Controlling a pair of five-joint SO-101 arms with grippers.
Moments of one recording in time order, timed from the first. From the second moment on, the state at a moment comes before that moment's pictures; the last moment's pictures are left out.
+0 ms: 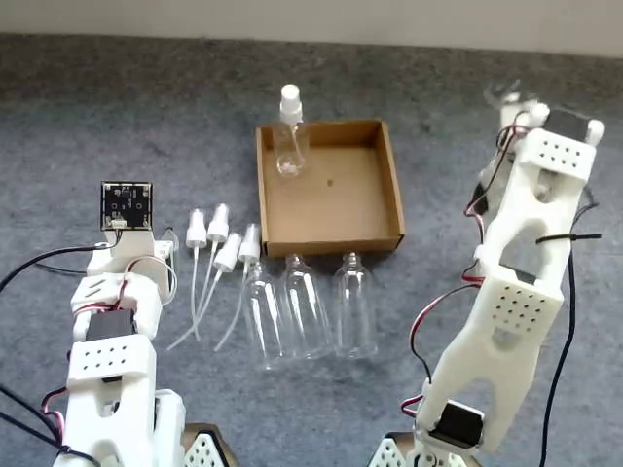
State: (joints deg) left arm -16.4 -53.8 77.1 23.8 -4.5; right arm 16.3 44.7 -60.0 99.9 34.1
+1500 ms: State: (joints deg) left arm -8.3 9.5 18.0 52.3 2.1; right arm -14.8 -35.0 29.6 71.7 18.2
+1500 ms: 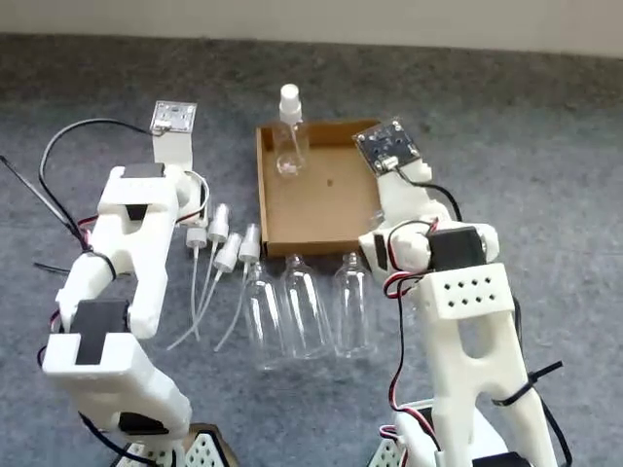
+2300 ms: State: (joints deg) left arm -11.9 15.5 7.8 57.1 2.1; right arm -22.0 -36.5 34.8 57.4 15.2
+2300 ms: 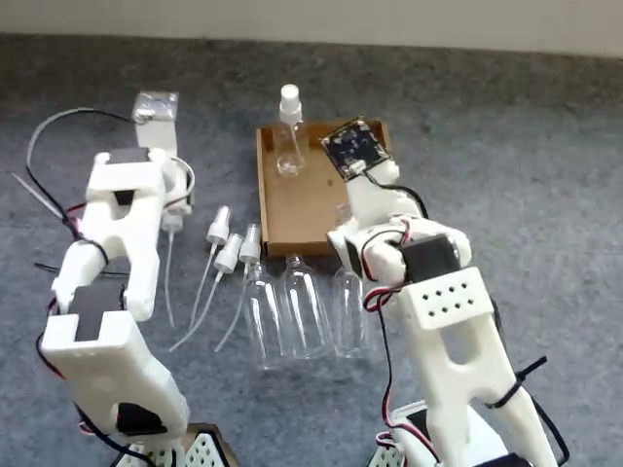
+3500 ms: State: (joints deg) left arm 21.8 -36.7 -5.3 57.4 8.8; right arm -37.0 -73.7 79.9 13.7 2.8
